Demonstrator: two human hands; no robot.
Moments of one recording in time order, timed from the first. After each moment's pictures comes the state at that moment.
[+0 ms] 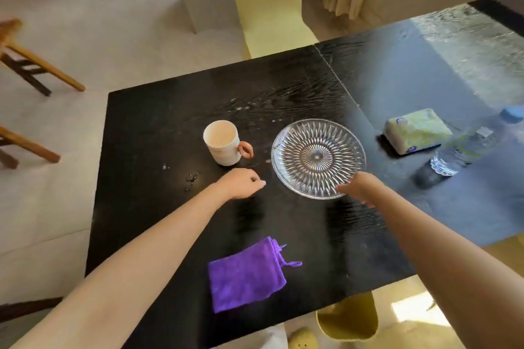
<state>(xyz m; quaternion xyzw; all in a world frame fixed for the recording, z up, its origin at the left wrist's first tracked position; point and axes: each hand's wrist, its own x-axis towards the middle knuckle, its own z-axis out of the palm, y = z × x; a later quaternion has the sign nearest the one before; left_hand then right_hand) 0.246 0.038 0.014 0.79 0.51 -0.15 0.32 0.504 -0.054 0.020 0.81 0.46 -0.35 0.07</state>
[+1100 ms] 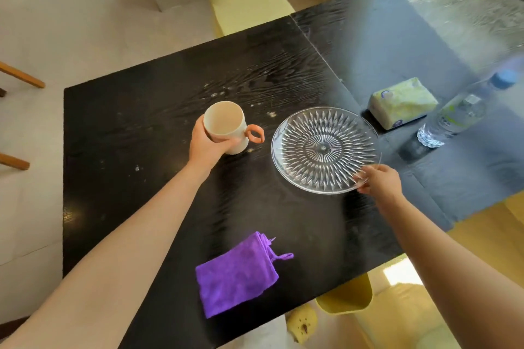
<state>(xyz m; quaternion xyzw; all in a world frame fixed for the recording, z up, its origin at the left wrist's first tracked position) 0.198 0.089 -0.045 0.54 0.63 0.32 0.45 0.514 -0.073 -0.067 0.79 0.10 -0.42 -0.43</state>
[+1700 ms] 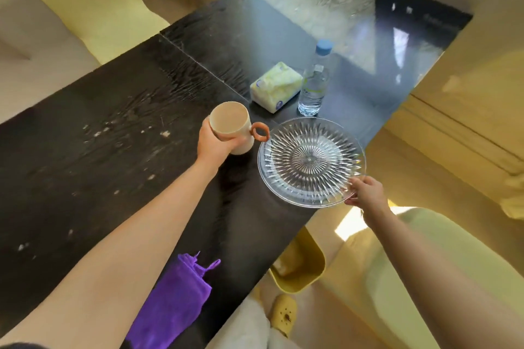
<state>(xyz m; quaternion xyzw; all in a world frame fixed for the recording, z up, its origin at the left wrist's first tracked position) 0.404 0.023 -0.028 0.65 0.50 0.25 0.52 0.583 -0.241 -0.042 0.79 -0.04 -0.33 -0.52</state>
